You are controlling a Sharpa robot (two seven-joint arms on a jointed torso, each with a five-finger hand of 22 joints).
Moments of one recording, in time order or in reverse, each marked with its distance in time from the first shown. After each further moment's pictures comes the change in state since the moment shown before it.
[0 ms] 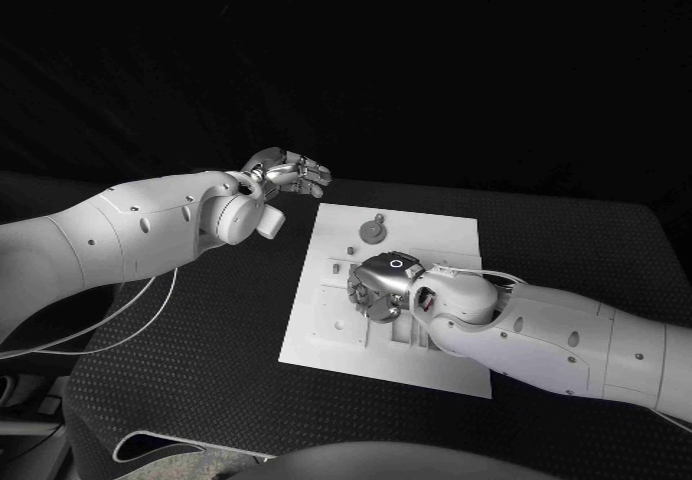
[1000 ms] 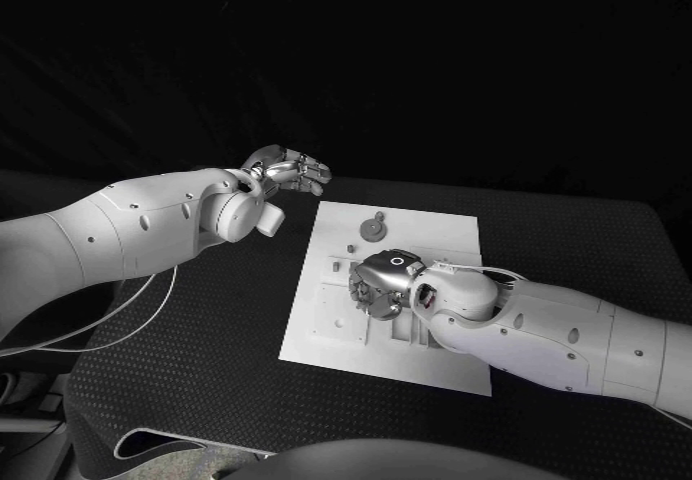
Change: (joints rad) left arm 0.000 -0.001 0.000 -0.001 0.000 0.001 -0.002; left_hand 0.000 0.000 0.000 0.000 0.000 0.000 0.000 0.000 -0.001 0.000 0.000 0.000 -0.003 0.000 0.000 -0.004 0.004 0.000 0.000 0.000 -0.003 0.000; right arm 0.001 0.003 0.002 -0.010 -0.001 0.017 0.001; right_hand 0.000 0.000 0.002 0.002 -0.002 0.006 0.000 -0.004 0.007 0.004 -0.004 -0.003 0.001 0.007 0.001 0.000 0.001 -0.004 0.000 0.000 0.000 0.000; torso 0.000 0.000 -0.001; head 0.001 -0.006
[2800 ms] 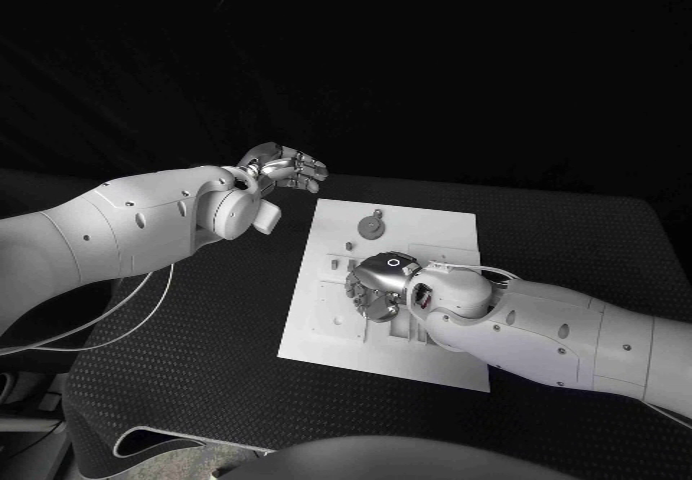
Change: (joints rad) left arm 0.000 -0.001 0.000 -0.006 0.000 0.002 -0.004; left_hand 0.000 0.000 0.000 0.000 0.000 0.000 0.000 0.004 -0.002 0.000 0.000 0.000 -0.004 0.000 0.000 -0.008 0.007 0.000 0.000 0.000 0.000 0.000; right arm -0.004 0.019 -0.019 -0.032 0.035 0.010 0.019; right_hand -0.049 -0.091 -0.014 0.020 0.000 -0.144 0.069 -0.078 -0.040 -0.092 0.020 -0.058 -0.005 -0.051 0.066 -0.013 0.019 0.017 -0.022 0.022 -0.012 0.000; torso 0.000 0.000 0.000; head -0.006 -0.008
